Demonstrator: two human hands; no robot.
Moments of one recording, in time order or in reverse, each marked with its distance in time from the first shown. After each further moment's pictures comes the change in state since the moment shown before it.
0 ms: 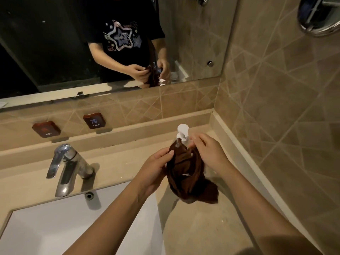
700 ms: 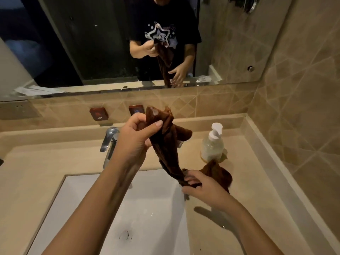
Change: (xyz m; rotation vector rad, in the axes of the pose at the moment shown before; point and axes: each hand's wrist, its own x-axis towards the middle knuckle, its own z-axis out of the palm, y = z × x) left_hand -0.111 0.093 -0.044 -0.038 0.304 0.479; right_hand -0.089 0.001 0.078 -0.006 -0.519 0.025
